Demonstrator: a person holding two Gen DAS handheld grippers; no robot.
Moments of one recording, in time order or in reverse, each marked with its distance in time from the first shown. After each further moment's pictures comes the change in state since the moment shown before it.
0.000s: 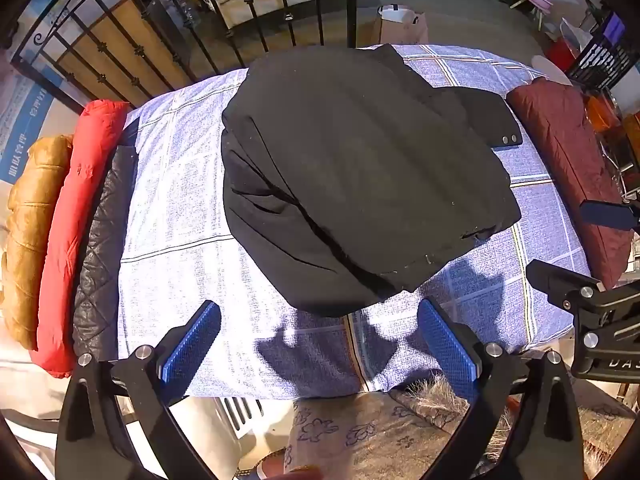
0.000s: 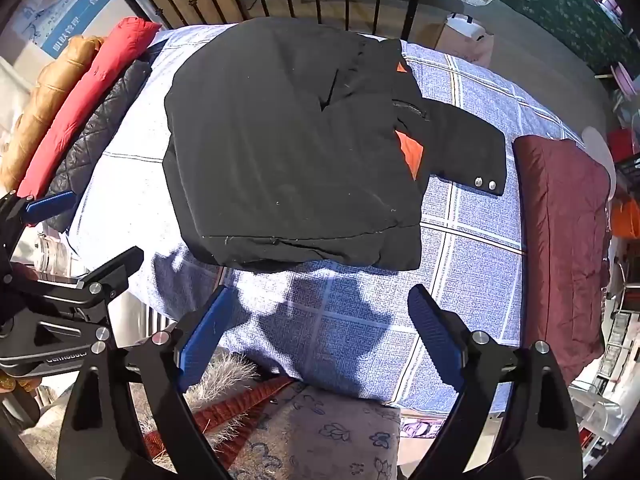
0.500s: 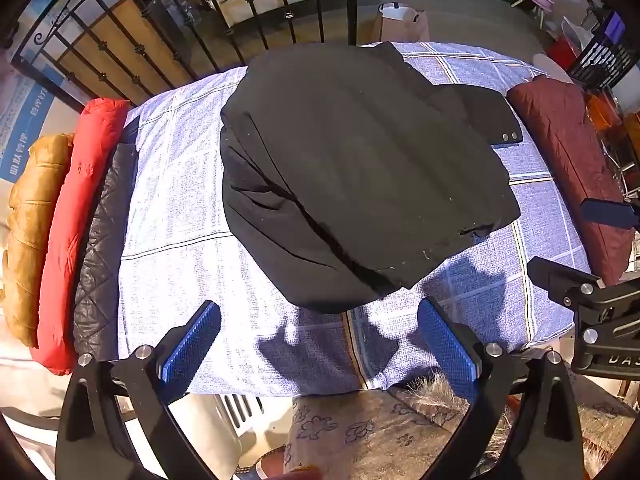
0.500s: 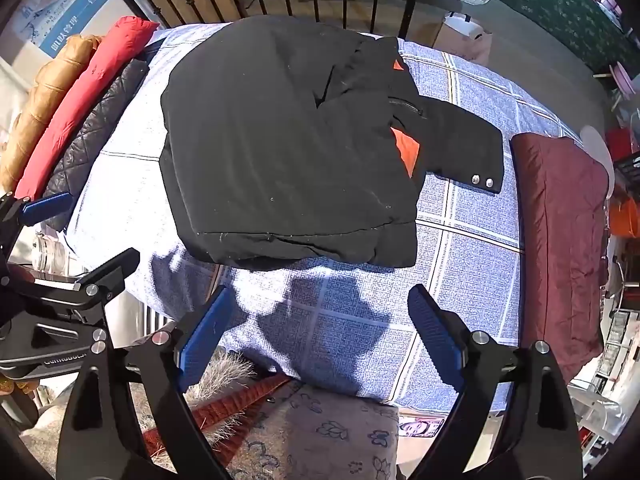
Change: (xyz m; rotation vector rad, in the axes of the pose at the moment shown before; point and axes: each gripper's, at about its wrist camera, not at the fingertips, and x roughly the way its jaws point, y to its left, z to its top) left arm -0.001 -0.001 -0.002 0.000 0.011 0.007; right arm 0.000 -0.004 -0.001 -0.002 0.006 0.016
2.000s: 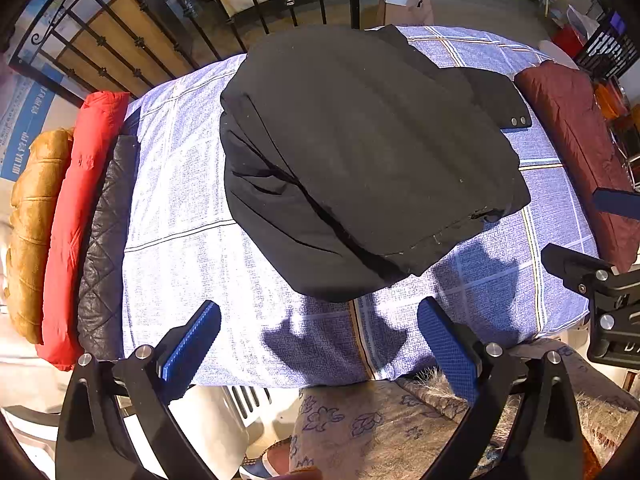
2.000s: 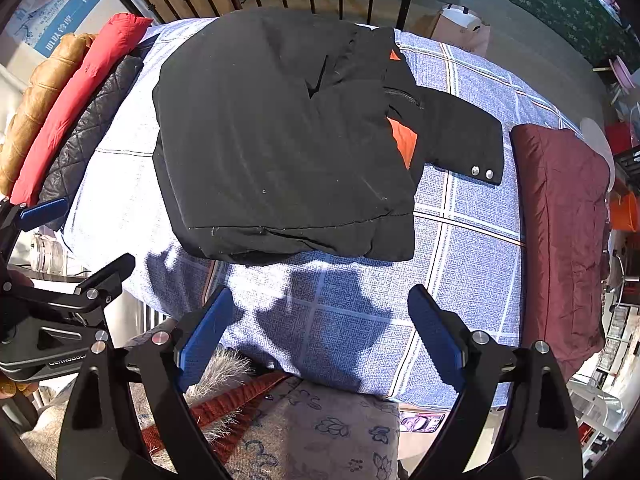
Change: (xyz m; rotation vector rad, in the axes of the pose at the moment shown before) left arm 0.014 -0.003 -0.007 0.012 0.044 0.031; right arm 0.008 -0.001 -0.003 0.012 0.021 -0.002
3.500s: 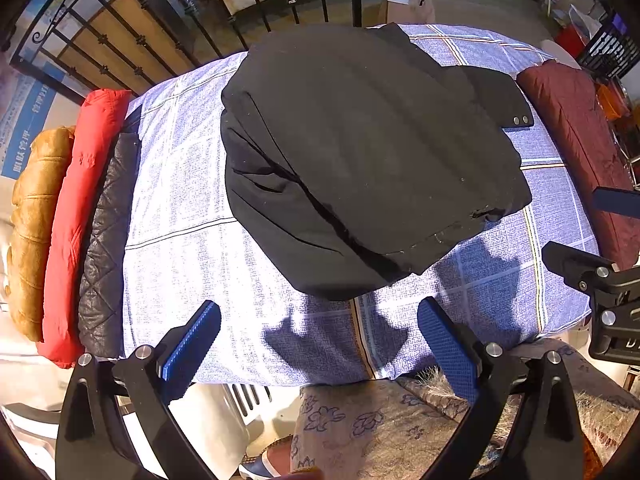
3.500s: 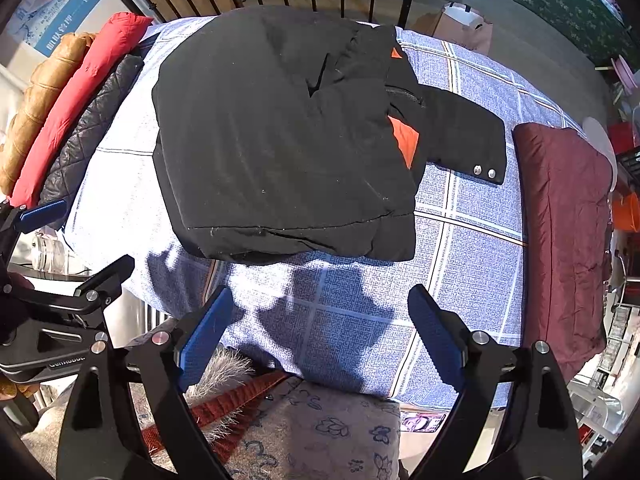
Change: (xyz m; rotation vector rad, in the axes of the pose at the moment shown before) left arm 0.000 -0.002 0.002 -0.003 0.009 0.008; right arm 0.002 -0.003 0.002 -0.001 0.010 0.011
